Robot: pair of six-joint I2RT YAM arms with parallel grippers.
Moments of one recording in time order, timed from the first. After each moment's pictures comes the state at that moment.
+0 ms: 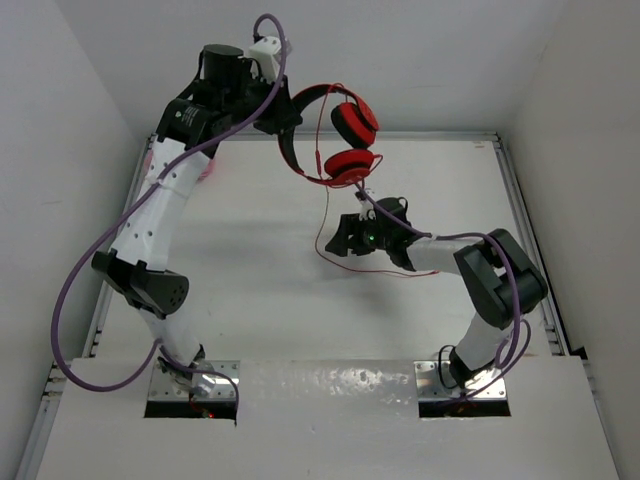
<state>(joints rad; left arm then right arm) -0.38 1.75 2.21 -0.87 0.37 -0.07 0.48 1.73 0.76 0.39 -0.39 0.44</state>
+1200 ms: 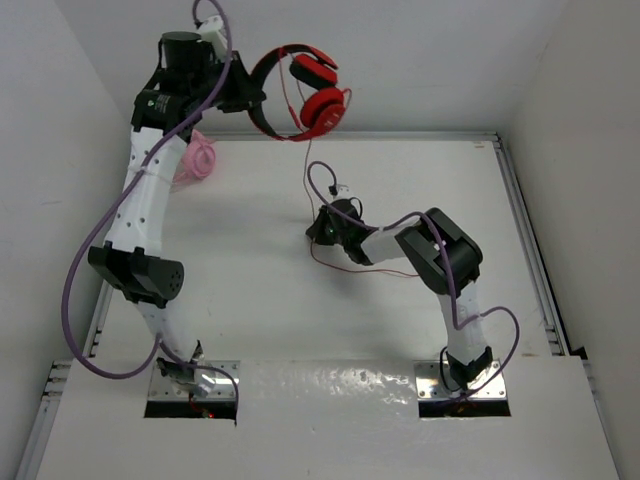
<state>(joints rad) -0.20 1.81 2.27 -0.82 0.33 -0.31 0.65 2.13 1.05 0.54 0.04 0.68</state>
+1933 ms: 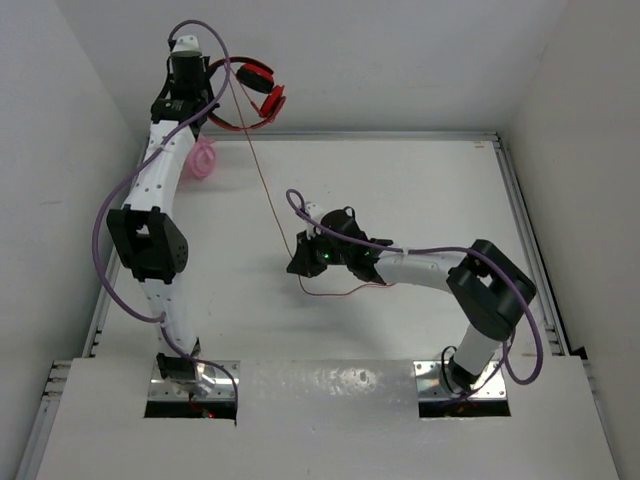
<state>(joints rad) -0.06 2.02 2.16 -0.54 -0.29 -0.18 0.83 1.73 0.90 0.28 -0.32 0.44</state>
